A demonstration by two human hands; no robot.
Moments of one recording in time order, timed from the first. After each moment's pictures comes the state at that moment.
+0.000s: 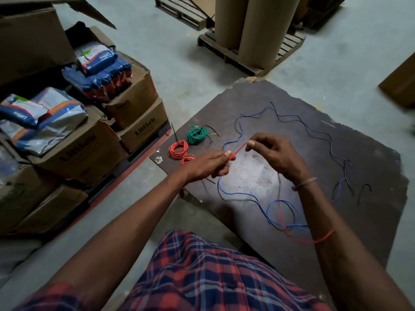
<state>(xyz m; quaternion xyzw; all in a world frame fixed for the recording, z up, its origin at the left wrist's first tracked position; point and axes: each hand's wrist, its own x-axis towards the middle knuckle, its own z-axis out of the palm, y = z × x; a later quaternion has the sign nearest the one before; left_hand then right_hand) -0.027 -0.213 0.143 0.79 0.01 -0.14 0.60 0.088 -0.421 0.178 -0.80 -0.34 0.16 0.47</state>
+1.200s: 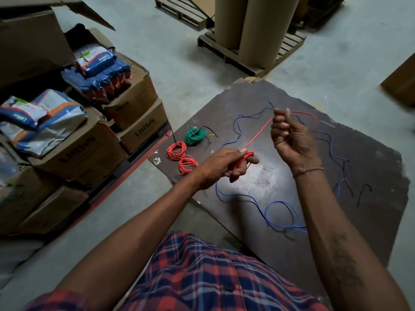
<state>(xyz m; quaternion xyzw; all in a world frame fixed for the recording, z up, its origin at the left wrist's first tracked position) -0.016 -0.259 0.164 0.64 0.01 -0.12 0.76 0.145 -0.427 0.175 -0.28 0.02 0.36 0.89</state>
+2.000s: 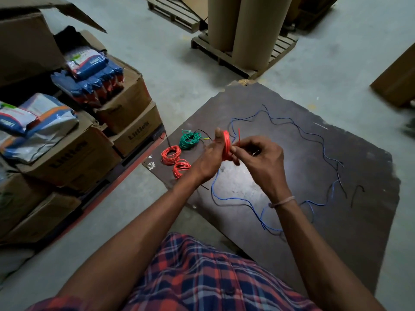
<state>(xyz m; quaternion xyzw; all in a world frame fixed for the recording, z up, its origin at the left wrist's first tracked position) -0.003 -0.255 0.185 0.76 0.17 -0.03 0.63 0.054 -0.400 0.182 -0.81 -0.22 0.00 0.55</state>
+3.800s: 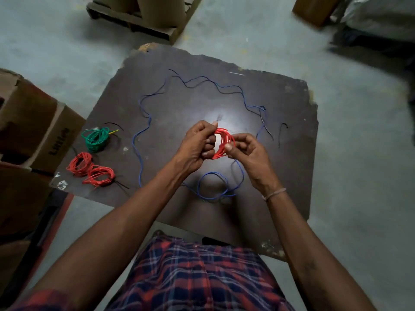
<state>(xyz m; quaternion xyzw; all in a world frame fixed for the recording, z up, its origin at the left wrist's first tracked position) 0.111 -0.455 0.109 0.48 0.20 -0.18 0.84 0.084 -0.627 0.097 -0.68 0.03 0.14 0.72</state>
